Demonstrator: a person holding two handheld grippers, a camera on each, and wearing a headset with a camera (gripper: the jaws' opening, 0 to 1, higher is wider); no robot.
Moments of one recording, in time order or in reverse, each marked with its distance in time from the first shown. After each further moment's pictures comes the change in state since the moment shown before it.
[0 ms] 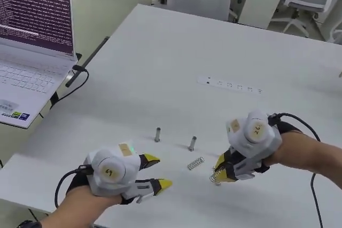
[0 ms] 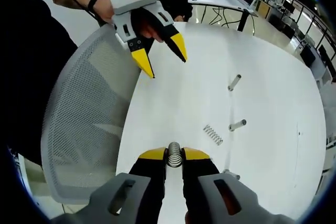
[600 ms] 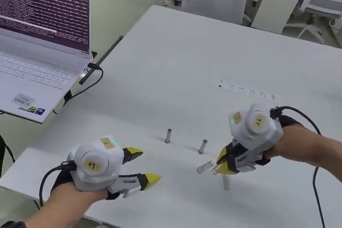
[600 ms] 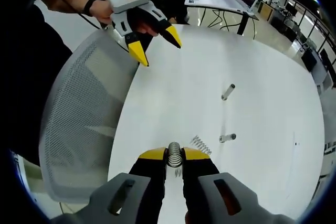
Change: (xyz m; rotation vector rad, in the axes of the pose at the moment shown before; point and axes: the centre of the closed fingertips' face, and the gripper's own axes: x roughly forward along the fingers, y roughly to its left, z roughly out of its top) left arm -0.035 0.043 -0.020 -0.101 -0.008 0.119; right arm 0.004 -0.025 0.023 -0.027 0.002 0.003
